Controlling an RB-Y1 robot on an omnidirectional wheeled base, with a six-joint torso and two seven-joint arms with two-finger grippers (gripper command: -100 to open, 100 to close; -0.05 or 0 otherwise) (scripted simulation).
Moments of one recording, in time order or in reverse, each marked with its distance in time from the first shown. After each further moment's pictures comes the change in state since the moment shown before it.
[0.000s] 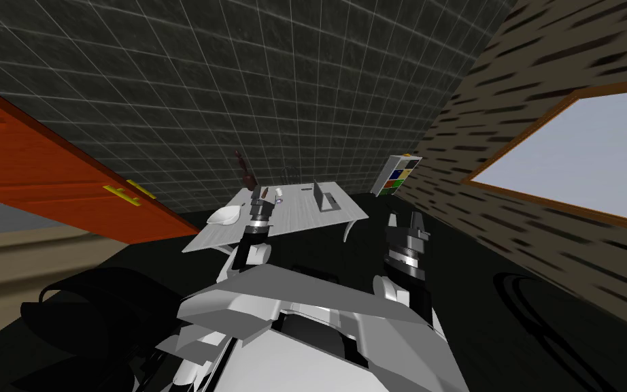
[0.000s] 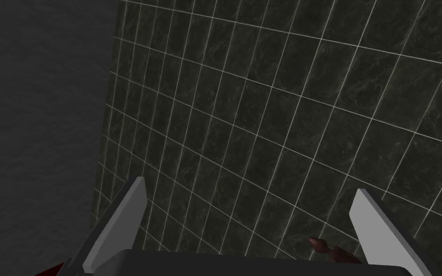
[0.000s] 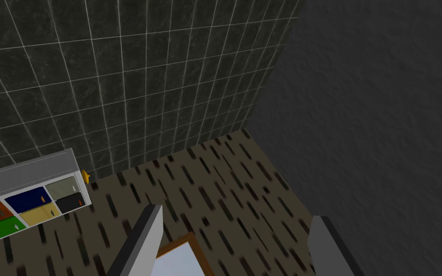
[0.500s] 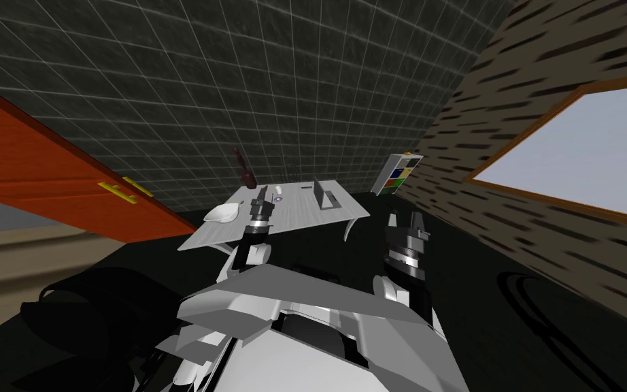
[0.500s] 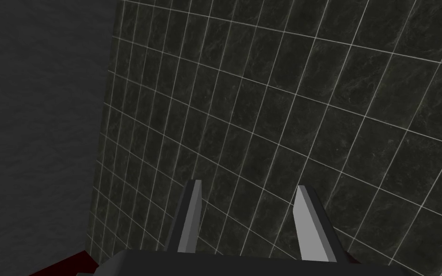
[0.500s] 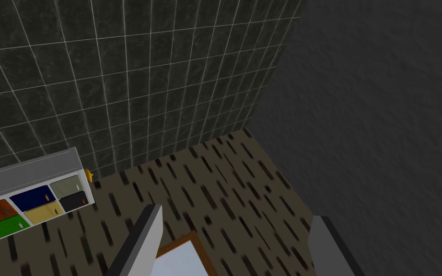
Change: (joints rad) left arm 0.000 0.000 0.000 0.000 0.000 0.000 0.000; right arm 0.000 0.000 0.000 0.000 0.000 0.000 0.000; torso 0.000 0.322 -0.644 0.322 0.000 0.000
